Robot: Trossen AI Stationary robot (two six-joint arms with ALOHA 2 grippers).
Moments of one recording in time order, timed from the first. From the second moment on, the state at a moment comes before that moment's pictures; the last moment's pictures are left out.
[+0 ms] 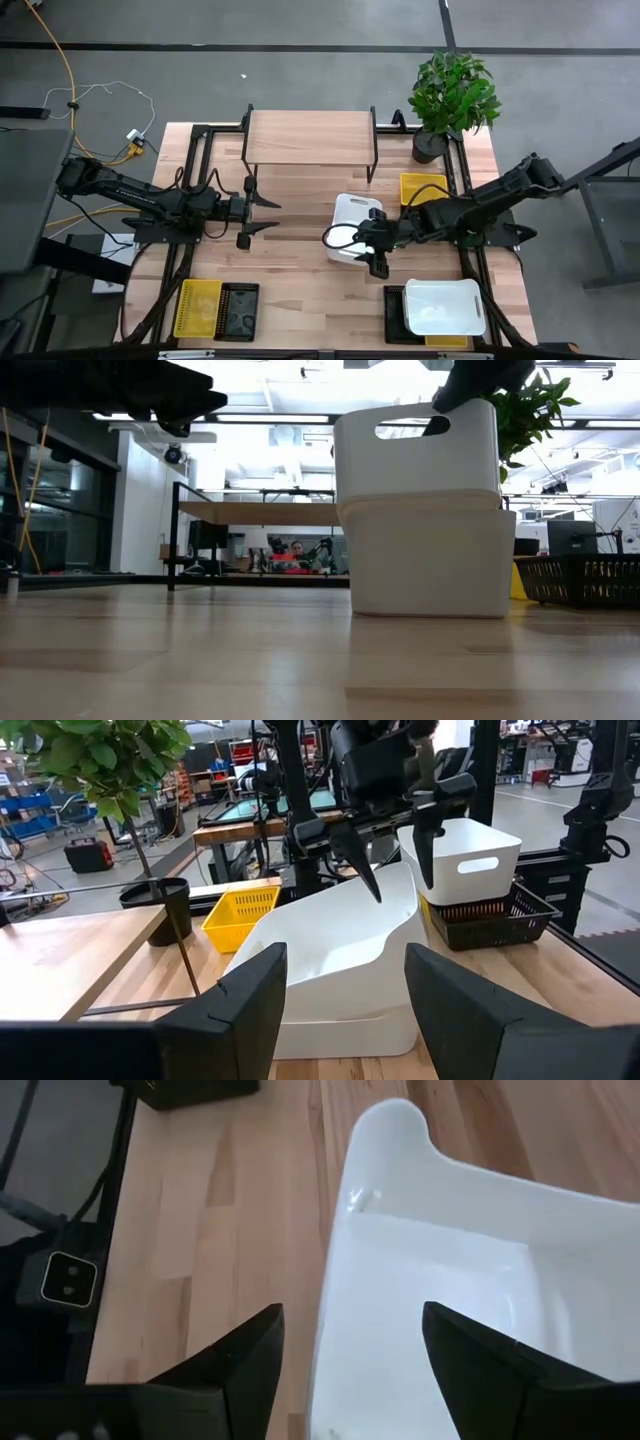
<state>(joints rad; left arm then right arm) -0.05 0.86 0.29 0.52 -0.13 0.12 0.34 1.42 1.02 -0.43 0.10 0.41</state>
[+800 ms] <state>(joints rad) -0.05 0.86 0.29 0.52 -0.13 0.12 0.34 1.47 1.02 -0.45 0.05 0.42</state>
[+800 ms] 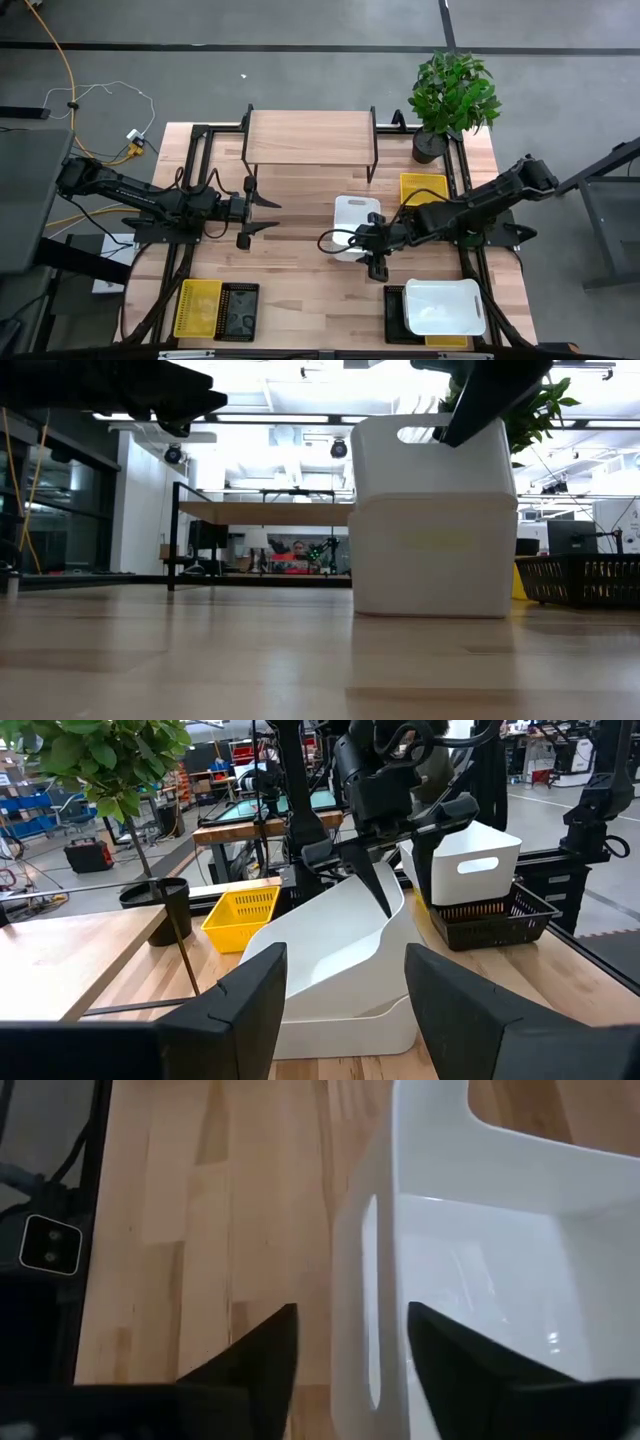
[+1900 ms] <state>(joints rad) -0.05 0.86 0.29 0.52 -0.13 0.12 0.35 1.31 1.12 -0.47 0.10 0.31</state>
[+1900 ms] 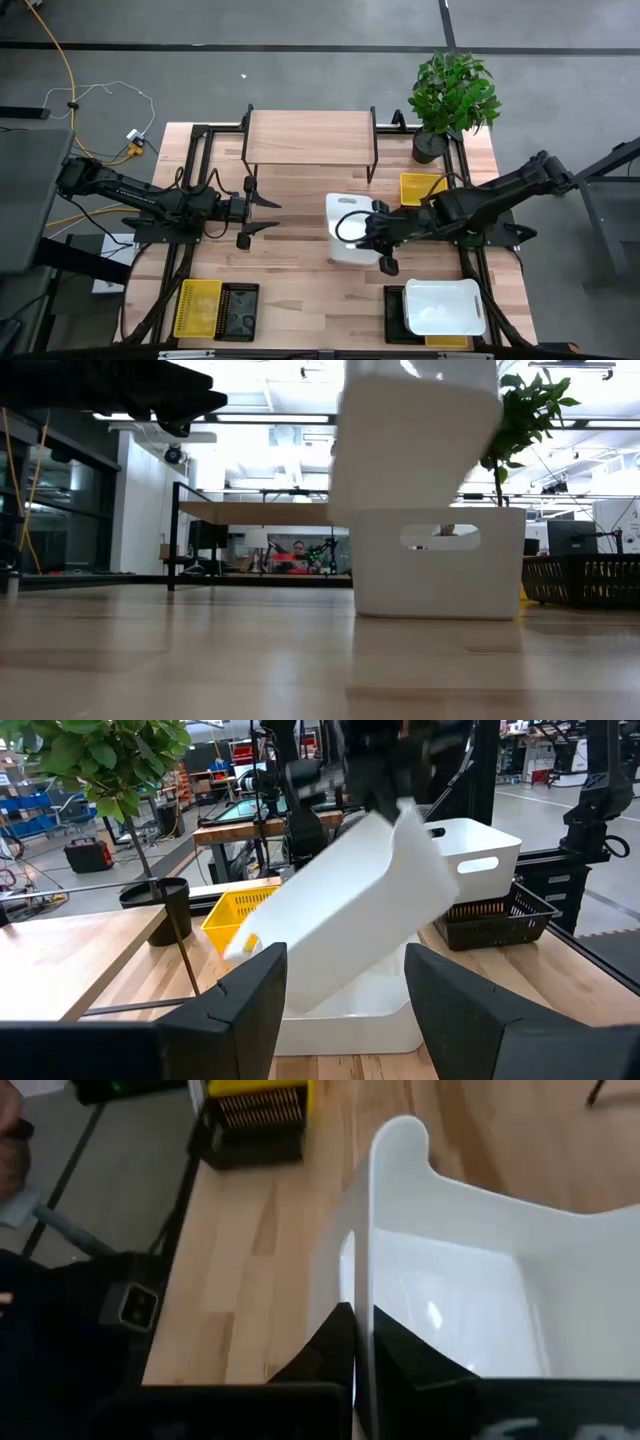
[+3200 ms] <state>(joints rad) -0.05 0.86 0.29 0.52 -0.14 0.12 0.48 1.63 1.19 -0.67 0.51 0.37</state>
